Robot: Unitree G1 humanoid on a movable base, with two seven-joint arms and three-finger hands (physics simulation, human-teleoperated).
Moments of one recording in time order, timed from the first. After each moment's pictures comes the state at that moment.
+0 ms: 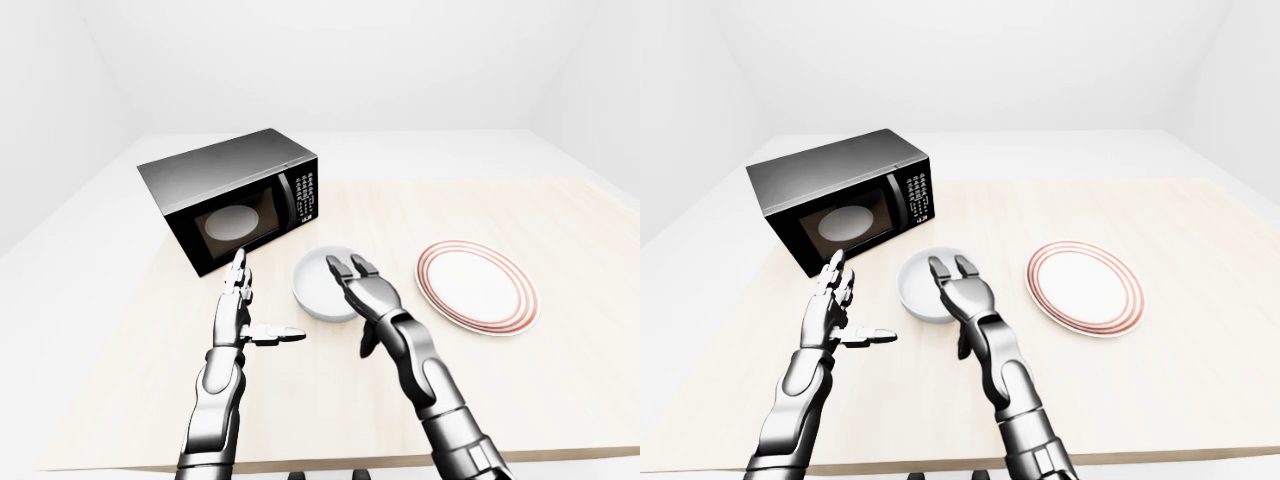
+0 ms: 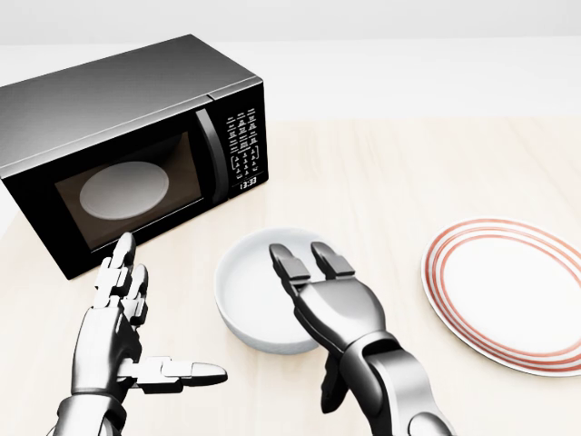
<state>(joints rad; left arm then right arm) 0.00 0.02 0.04 0.01 -0.02 -0.01 -0.04 -0.22 0.00 0.19 0.11 -1.23 -0.01 0.32</state>
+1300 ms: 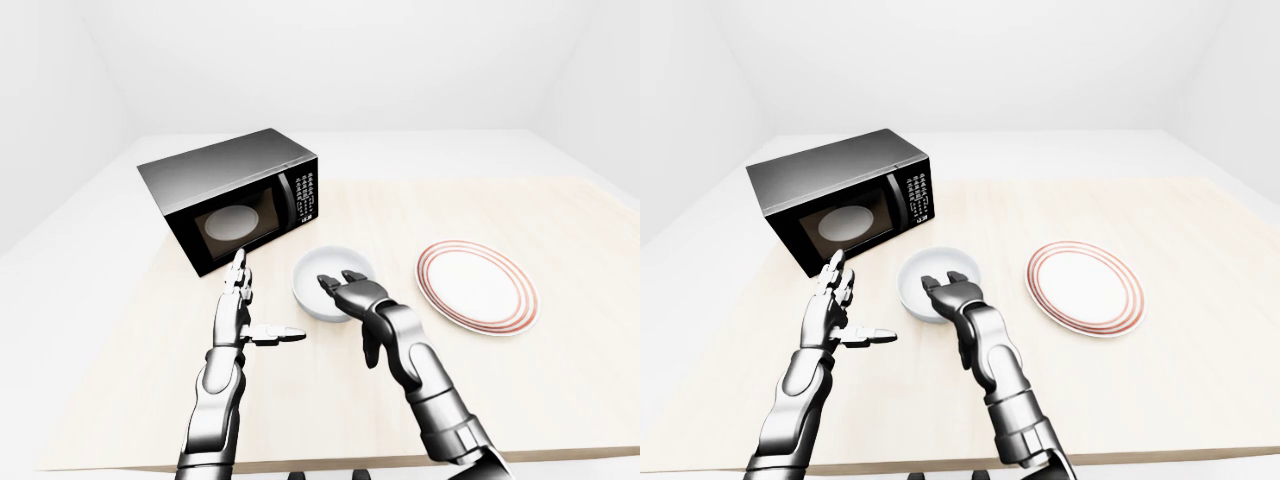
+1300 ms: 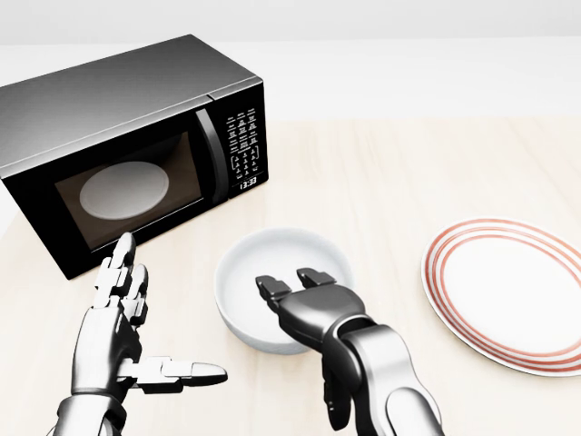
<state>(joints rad) 0.00 0.02 0.04 0.01 -0.02 -0.01 -0.04 -0.32 0.03 0.21 0.14 -1.36 0.00 0.70</state>
